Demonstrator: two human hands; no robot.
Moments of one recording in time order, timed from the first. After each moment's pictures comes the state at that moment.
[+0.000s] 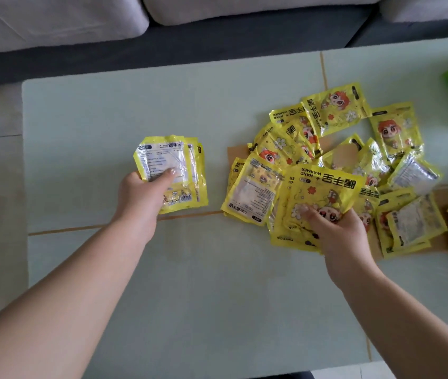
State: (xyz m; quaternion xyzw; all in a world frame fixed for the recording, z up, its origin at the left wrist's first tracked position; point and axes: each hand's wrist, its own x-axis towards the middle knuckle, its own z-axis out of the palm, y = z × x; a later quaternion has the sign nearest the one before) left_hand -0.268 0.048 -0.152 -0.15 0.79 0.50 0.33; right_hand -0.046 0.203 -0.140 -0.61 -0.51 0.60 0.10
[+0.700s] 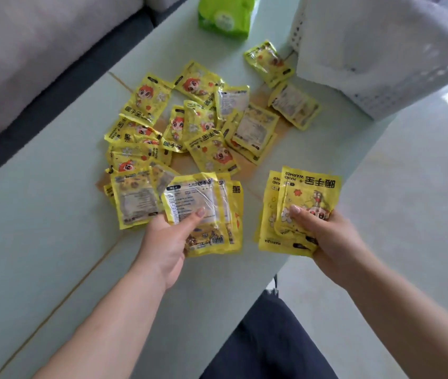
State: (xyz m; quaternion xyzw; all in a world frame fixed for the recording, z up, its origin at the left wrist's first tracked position) left_hand -0.074 0.101 -0.076 0.09 0.66 0.39 0.64; right_hand 0.155 0.115 -0.075 -0.62 -0.16 0.69 0.34
